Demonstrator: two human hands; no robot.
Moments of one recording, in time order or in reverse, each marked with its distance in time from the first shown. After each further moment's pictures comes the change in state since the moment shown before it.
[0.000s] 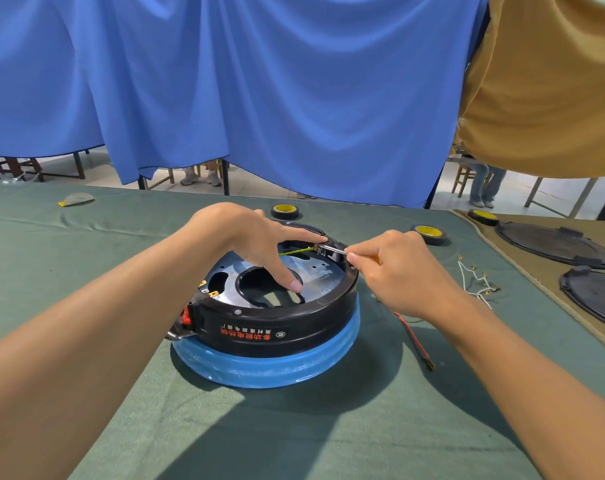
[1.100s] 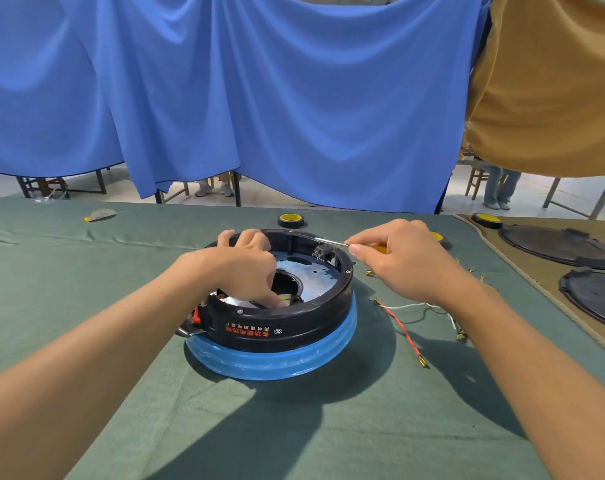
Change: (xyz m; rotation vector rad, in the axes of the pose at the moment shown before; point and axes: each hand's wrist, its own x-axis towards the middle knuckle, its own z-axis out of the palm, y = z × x) left_hand -0.016 -0.006 0.038 0.168 0.184 -0.085; right_hand 0.000 0.006 -0.022 0.105 0.050 0.011
